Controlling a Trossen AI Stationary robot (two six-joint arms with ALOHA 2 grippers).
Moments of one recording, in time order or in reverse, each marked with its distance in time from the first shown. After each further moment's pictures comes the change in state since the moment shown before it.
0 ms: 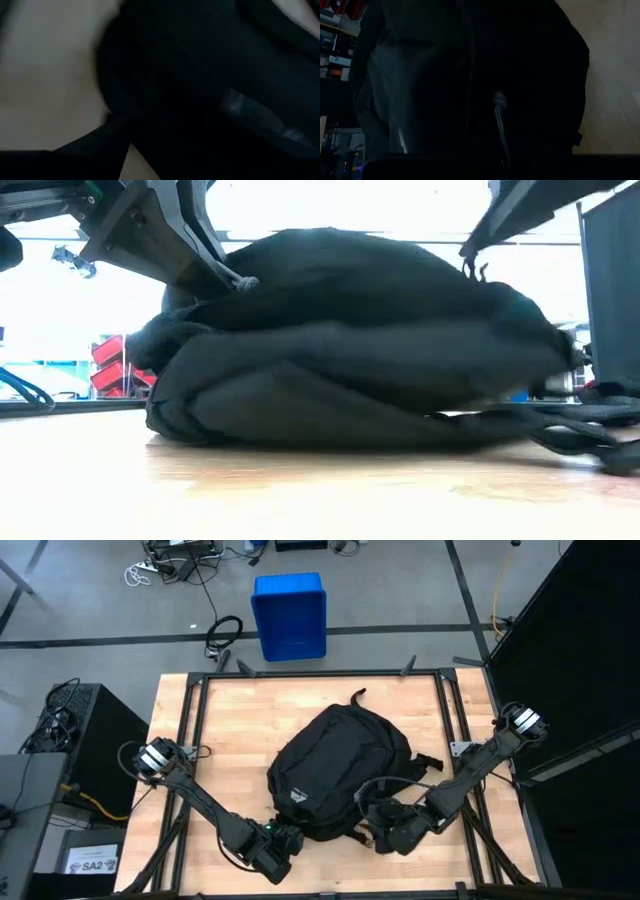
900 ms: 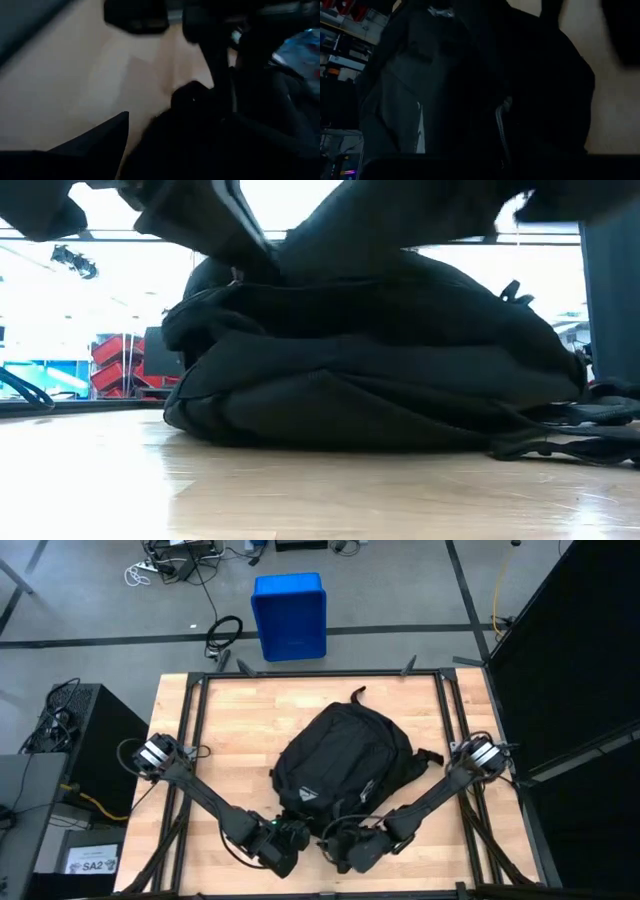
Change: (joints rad) left arm 0.046 -0.029 0.016 0.103 -0.009 0.074; right arm -0.070 0.430 0.221 0.491 0.066 -0.570
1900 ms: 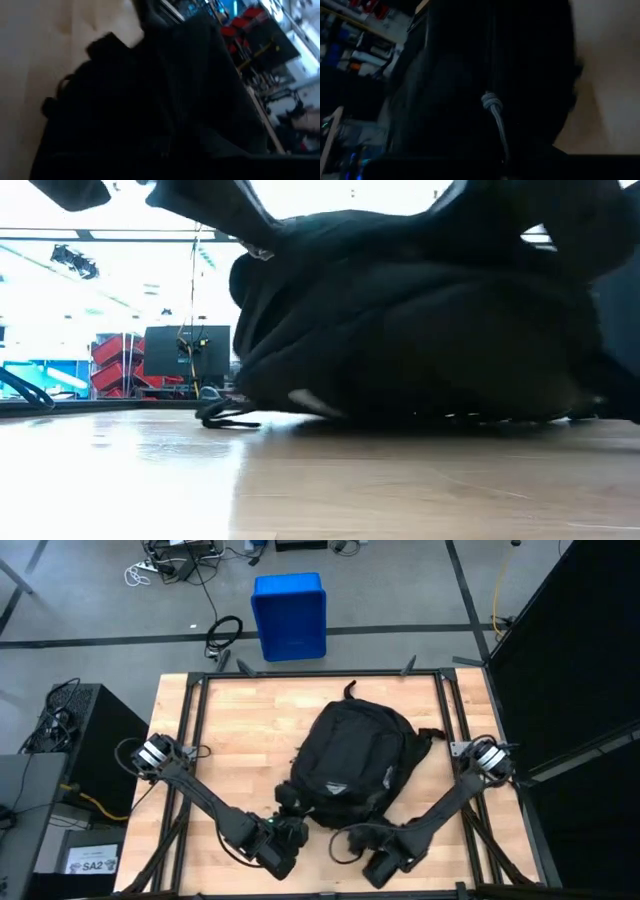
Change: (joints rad) left arm -0.025 -0.002 0.063 -0.176 -0.079 -0.124; right arm 0.121 -0.022 0.097 -0.767 0.492 0.564
